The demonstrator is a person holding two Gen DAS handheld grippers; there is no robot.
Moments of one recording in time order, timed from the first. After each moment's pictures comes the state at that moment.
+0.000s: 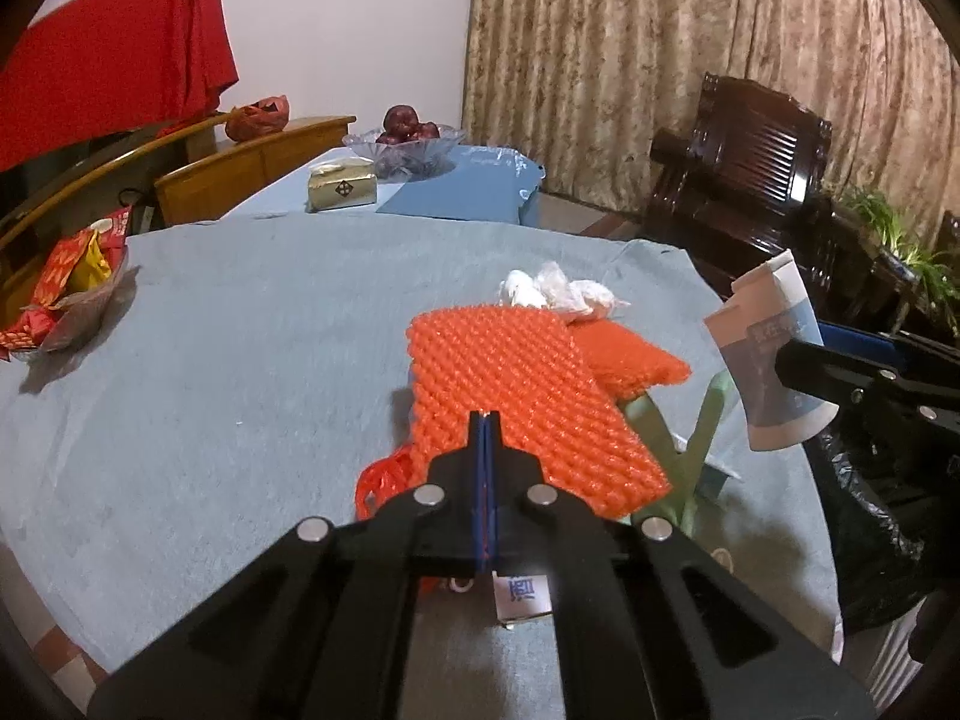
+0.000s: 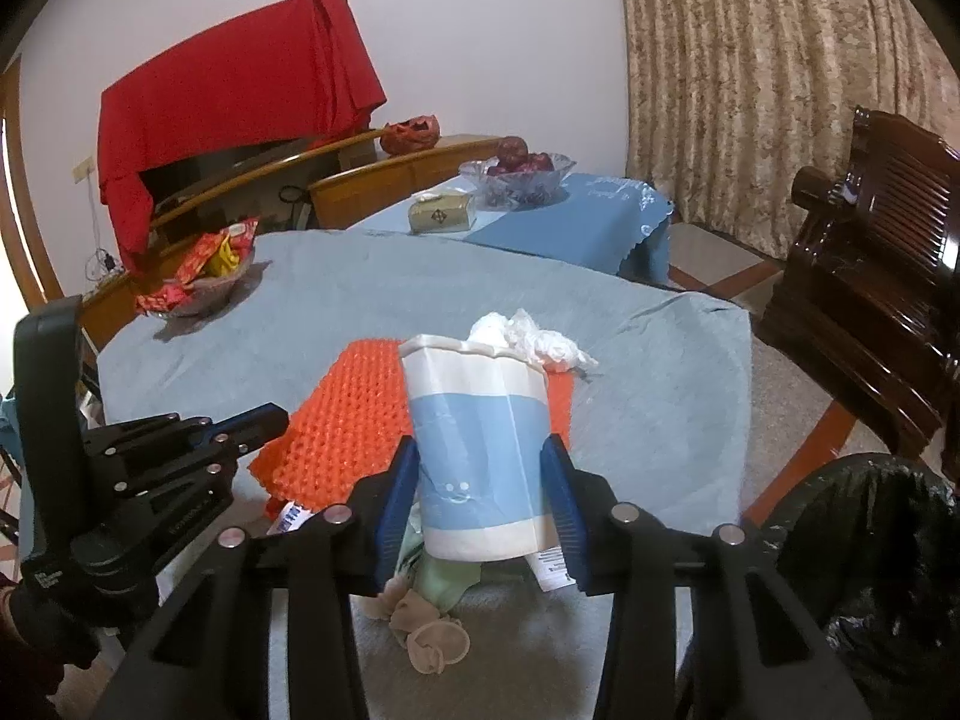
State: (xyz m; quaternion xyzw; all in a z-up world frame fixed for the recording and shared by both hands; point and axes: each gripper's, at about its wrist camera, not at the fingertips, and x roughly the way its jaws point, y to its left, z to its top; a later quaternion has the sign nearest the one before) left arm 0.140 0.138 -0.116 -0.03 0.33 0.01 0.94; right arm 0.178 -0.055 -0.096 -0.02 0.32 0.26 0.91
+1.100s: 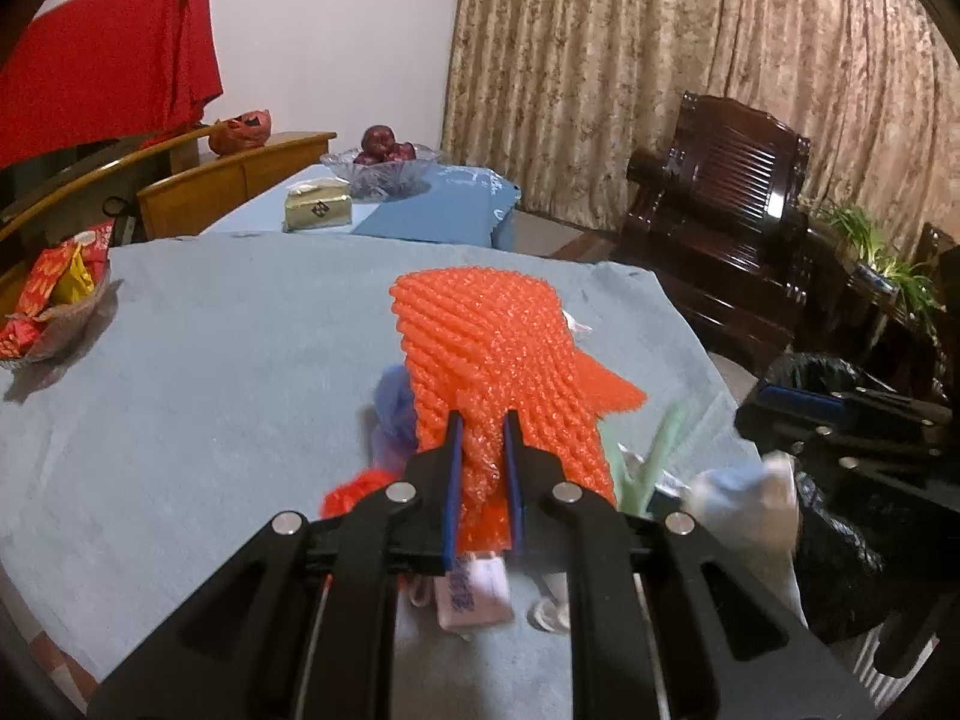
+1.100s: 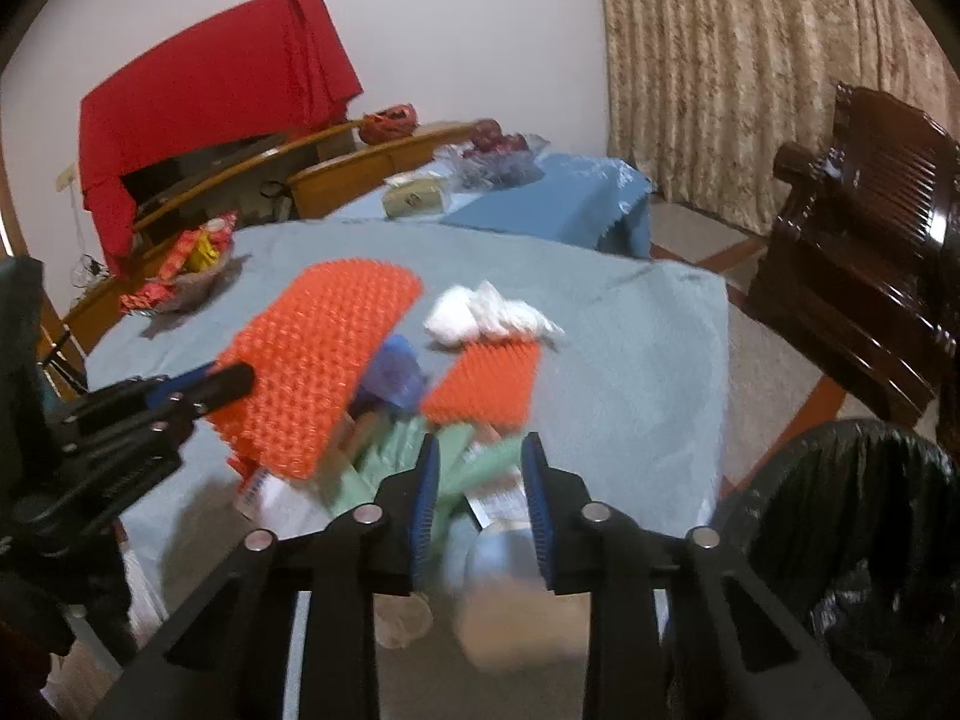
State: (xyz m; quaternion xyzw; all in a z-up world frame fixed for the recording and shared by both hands) left arm 0.136 0.124 -0.106 -0.04 0.31 -0.02 0.95; right arm 0.181 -0.076 -0.122 -0.01 0.36 0.23 0.90
